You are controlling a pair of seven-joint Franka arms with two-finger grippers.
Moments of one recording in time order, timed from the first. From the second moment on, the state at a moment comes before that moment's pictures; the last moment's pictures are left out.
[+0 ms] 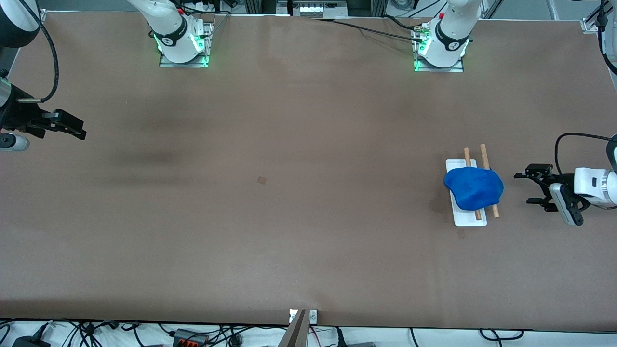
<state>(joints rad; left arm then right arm) 0.62 0.67 -0.36 -1.45 -0.12 1.73 1.17 -0.01 0.05 -0.02 -1.65 -0.03 1.69 -0.02</state>
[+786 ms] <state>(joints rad) 0.62 0.49 -0.37 -1.37 -0.08 1.52 0.85 -0.01 0.05 -0.02 -1.65 -0.03 1.65 -0.02</state>
